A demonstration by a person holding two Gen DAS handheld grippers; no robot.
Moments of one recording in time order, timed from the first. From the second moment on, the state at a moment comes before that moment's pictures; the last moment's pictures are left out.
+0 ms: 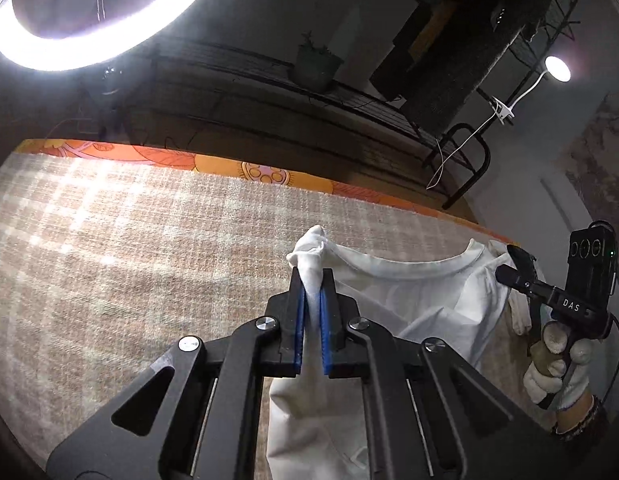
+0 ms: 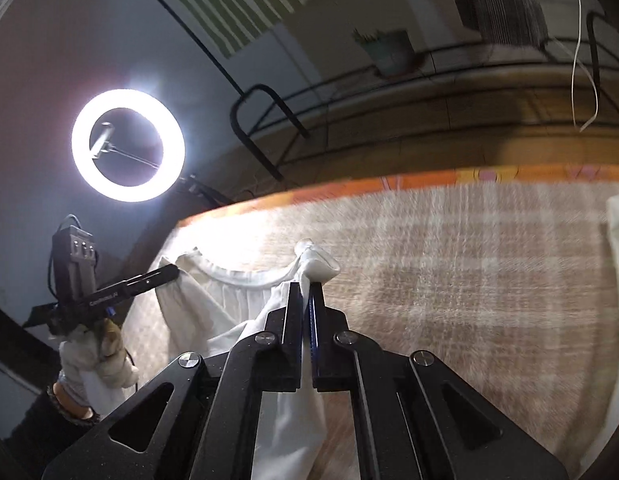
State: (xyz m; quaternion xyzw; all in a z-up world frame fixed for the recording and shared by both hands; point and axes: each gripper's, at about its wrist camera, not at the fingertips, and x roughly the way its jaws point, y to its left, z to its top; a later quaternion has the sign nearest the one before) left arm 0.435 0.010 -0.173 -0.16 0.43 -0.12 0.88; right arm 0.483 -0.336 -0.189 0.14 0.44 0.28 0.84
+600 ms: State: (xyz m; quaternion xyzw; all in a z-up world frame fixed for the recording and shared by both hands) left arm 0.235 0.009 -0.134 -0.09 0.45 -0.14 0.88; right arm 0.292 -0.310 -0.122 0.05 0.41 0.28 0.87
